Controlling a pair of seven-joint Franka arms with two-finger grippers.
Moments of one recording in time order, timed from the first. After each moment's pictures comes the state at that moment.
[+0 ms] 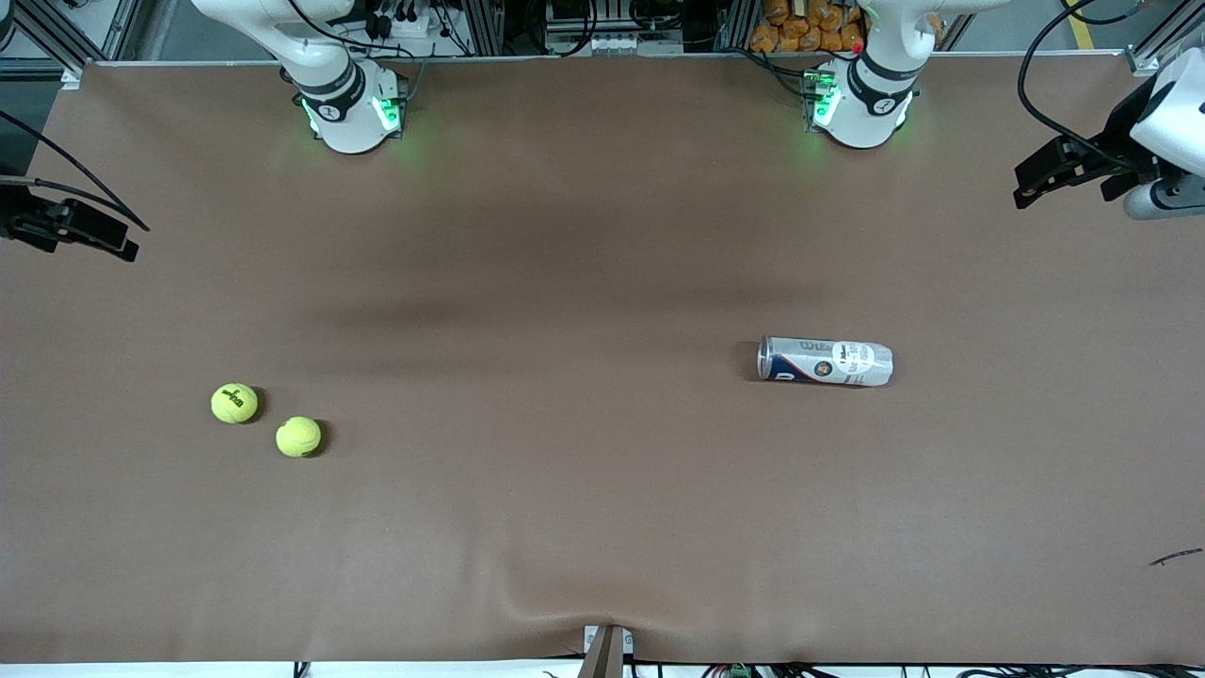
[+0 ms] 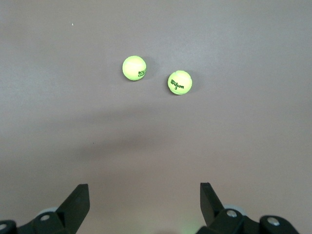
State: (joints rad) left arm -0.03 -0.11 -0.06 -1.63 0.02 1.46 -0.16; right arm 0.02 0.01 -0.09 -1.56 0.00 1.49 0.07
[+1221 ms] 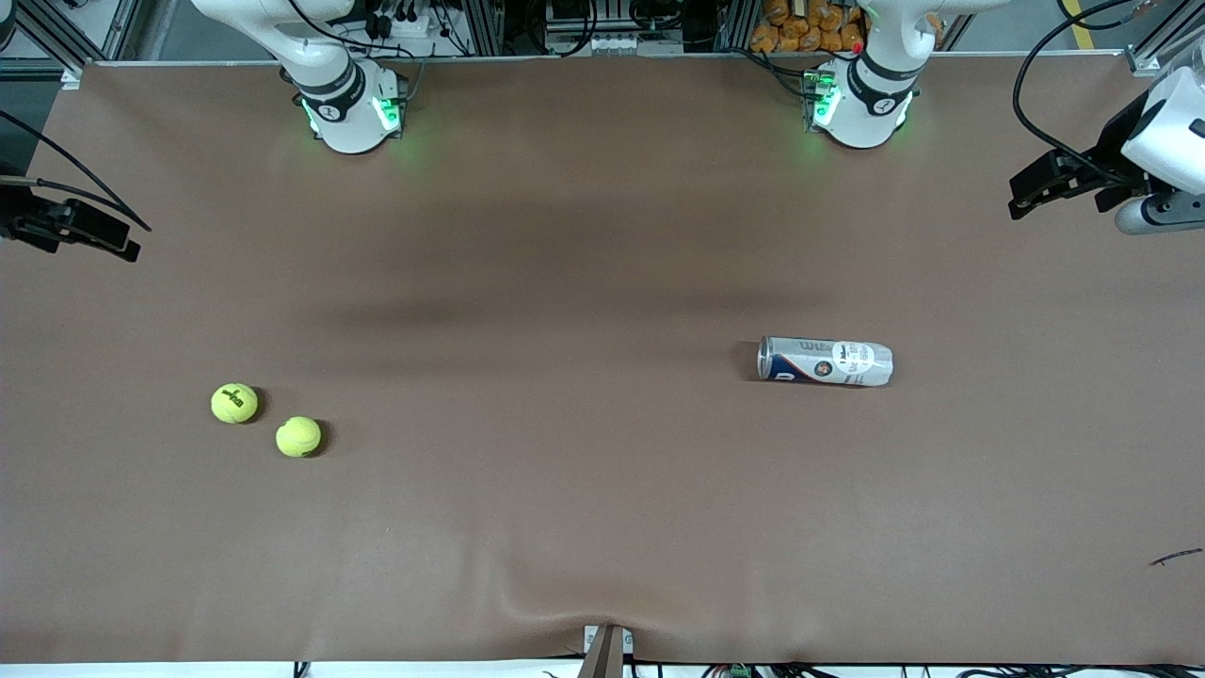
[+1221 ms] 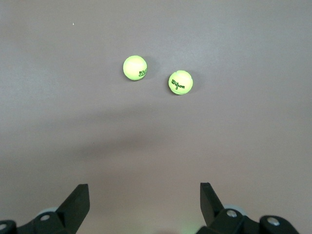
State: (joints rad) left arm -0.02 -0.08 -0.06 -1.63 0.02 1.47 -0.16; right arm 0.02 0.01 -0.09 -1.56 0.01 1.49 0.07
